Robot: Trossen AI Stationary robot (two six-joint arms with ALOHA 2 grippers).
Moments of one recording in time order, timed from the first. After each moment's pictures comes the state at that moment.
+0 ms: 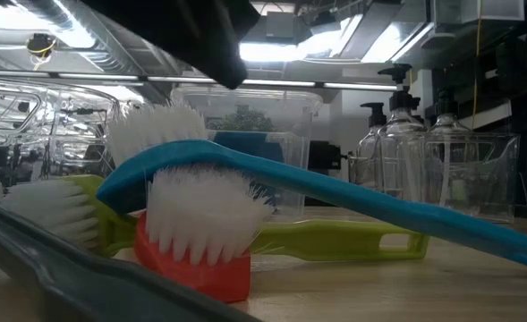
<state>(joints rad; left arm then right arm) -0.54 1.86 1.28 -0.28 -0.10 -0.09 0.46 0.02 0.01 0.02 -0.05 0.02</state>
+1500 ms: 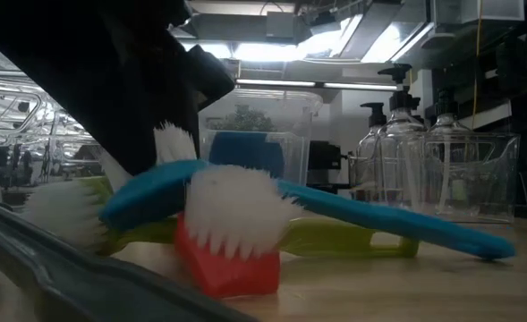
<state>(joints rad) -0.53 1.93 1.28 -0.35 -0.07 -0.27 0.46 0.02 0.01 0.02 -0.05 0.02</state>
